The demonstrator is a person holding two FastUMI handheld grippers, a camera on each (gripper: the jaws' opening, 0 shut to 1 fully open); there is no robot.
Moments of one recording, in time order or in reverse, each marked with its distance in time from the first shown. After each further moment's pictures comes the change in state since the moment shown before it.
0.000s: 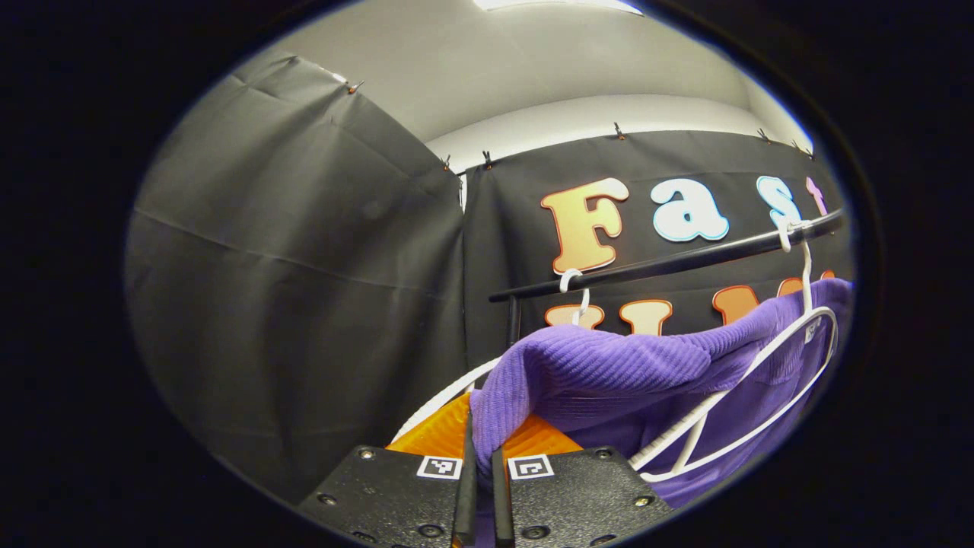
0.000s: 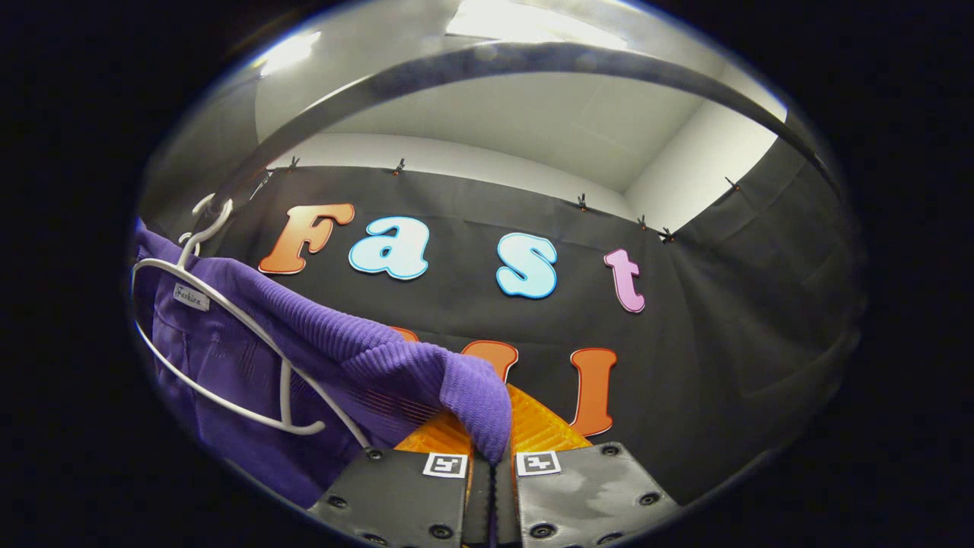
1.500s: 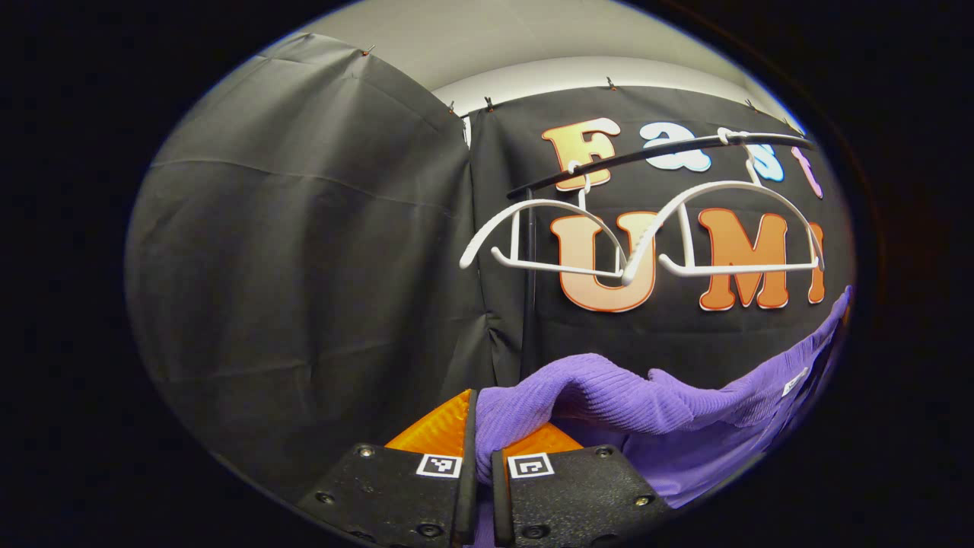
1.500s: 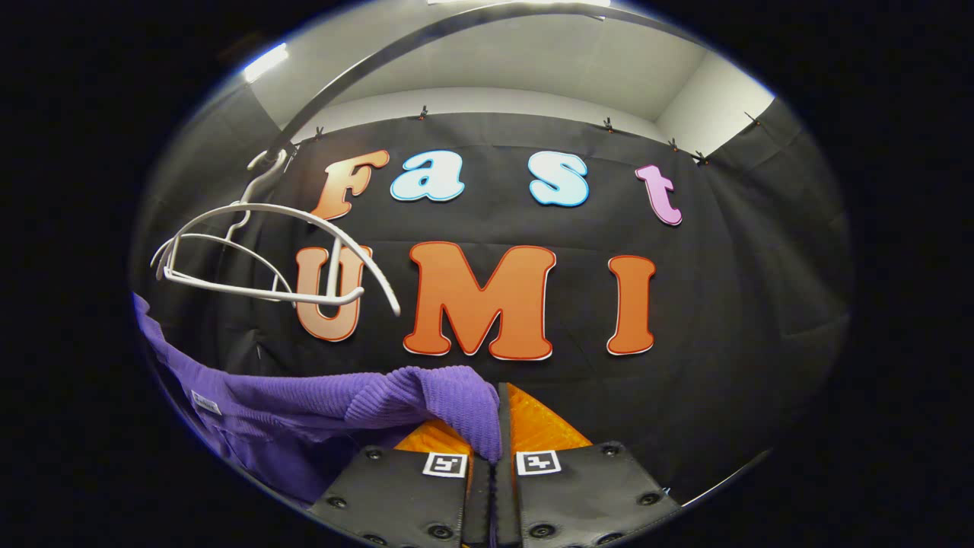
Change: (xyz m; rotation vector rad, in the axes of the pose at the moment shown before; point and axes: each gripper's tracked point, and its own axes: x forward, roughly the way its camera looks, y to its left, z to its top) left arm -0.123 0.048 -0.128 0.066 0.237 -0.007; right arm -0.075 0.004 -0.078 0.074 0.158 0.212
